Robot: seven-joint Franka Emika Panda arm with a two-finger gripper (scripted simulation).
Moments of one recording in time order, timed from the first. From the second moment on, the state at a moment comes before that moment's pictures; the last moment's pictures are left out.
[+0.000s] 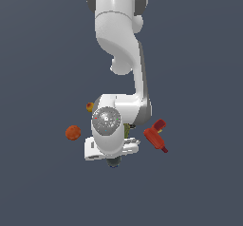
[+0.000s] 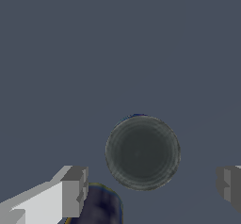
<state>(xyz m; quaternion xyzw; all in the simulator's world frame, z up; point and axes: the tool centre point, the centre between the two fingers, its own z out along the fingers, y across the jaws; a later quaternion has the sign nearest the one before) 0.147 -0.036 0.068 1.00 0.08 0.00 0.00</state>
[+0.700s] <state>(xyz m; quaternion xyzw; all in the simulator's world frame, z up) 0.148 -0.036 0.032 1.00 0.08 0.00 0.00</state>
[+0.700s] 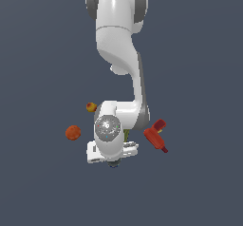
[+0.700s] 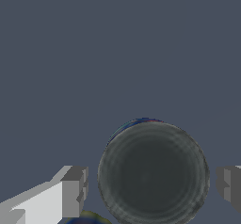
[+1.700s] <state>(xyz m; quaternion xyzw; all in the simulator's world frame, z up) 0.148 -0.036 0.014 1.00 0.08 0.00 0.00</state>
